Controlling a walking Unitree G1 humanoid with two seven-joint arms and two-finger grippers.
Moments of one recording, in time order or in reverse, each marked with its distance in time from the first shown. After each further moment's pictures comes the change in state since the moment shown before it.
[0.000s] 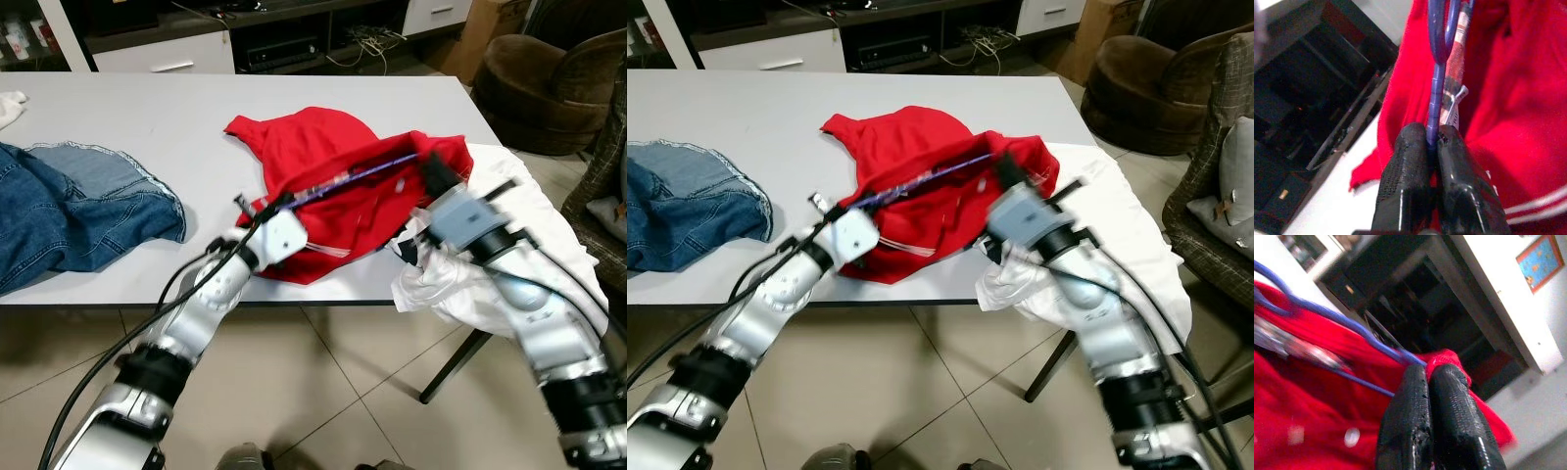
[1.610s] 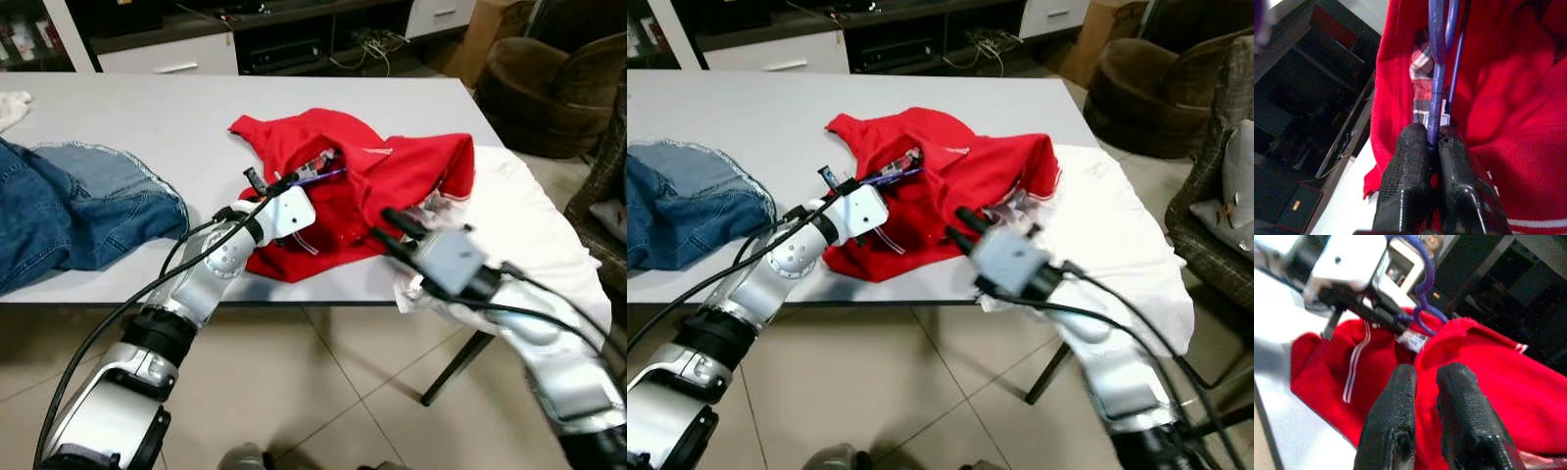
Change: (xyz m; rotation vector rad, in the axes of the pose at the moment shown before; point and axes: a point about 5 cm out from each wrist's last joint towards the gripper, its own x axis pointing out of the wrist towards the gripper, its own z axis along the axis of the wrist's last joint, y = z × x) left arm 0.020 0.018 0.003 0.096 0.028 -0.064; right arm -0.033 0.020 0.022 0.291 0.026 0.355
